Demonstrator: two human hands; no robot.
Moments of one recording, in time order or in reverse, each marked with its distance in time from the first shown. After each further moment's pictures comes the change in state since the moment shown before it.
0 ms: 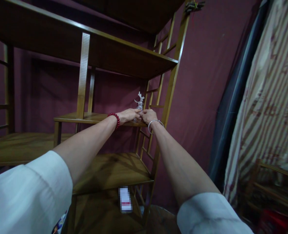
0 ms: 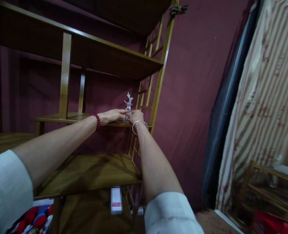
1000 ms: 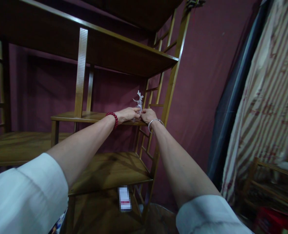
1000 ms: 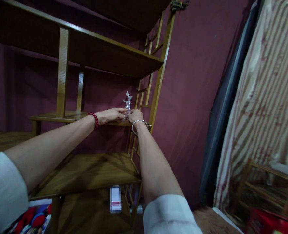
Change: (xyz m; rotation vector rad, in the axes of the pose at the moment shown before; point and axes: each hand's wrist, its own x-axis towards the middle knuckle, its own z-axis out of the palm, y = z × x) left_hand 0.008 -0.011 -0.005 0.067 -0.056 0.102; right_hand 0.010 0.010 0.009 -0.032 -0.039 -0.031
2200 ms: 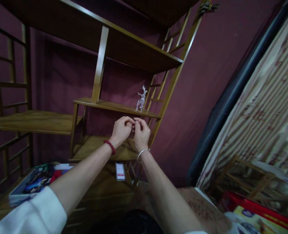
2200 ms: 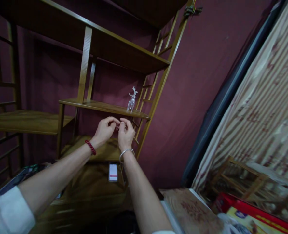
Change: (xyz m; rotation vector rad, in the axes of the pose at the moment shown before) left_hand -0.127 -0.034 0.049 0.213 0.620 0.173; right_hand -0.183 -0.052 0.009 0.665 0.207 -0.050
